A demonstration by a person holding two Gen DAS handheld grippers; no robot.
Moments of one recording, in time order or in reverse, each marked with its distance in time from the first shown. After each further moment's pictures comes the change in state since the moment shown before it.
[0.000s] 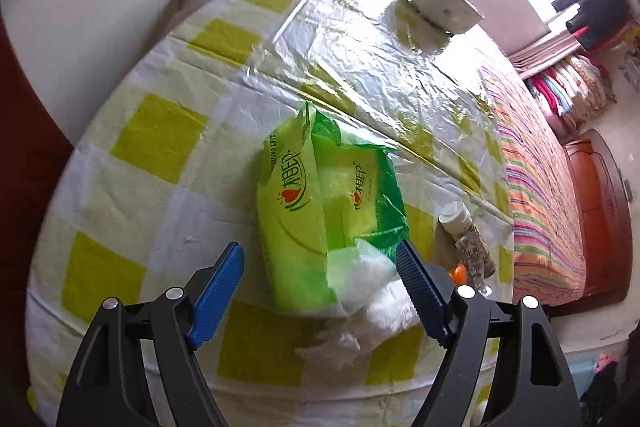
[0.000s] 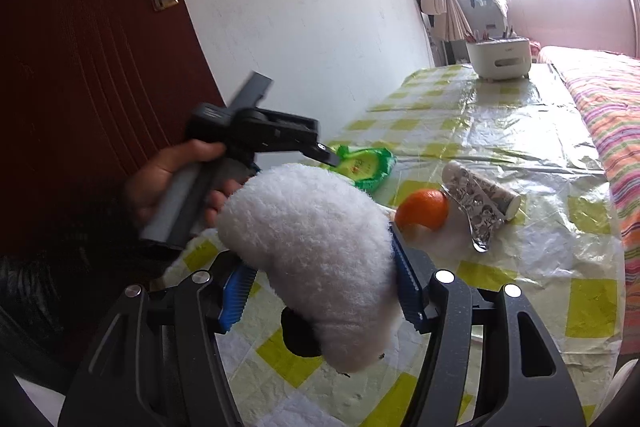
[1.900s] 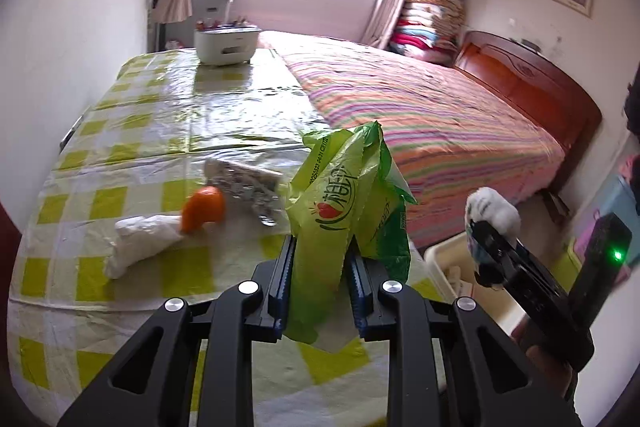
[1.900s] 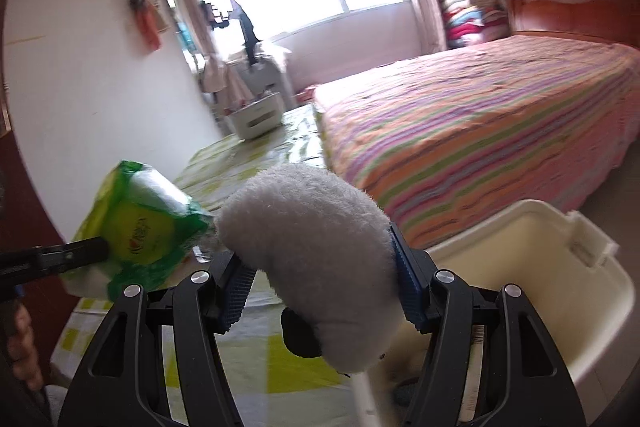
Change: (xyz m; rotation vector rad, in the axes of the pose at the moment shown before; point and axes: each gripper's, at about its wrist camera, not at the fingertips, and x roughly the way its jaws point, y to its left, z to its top) left arm -0.075 -0.176 -0.205 0.639 -0.286 -0.166; right arm -0.162 -0.094 -0.076 0.339 -0.303 -0.726
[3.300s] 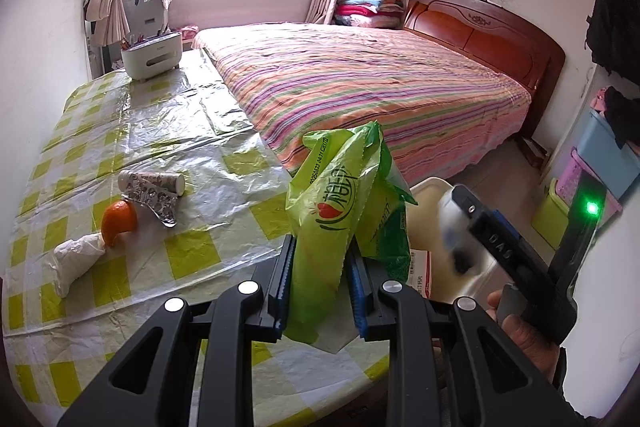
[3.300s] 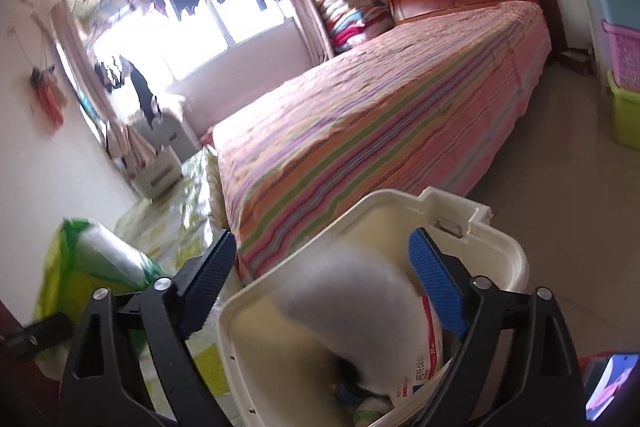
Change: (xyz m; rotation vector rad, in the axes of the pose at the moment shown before) left arm 0.014 -0.099 -0.011 0.188 0.072 -0.078; right arm -0.045 -0.077 -0.011 0.284 -0.101 -0.299
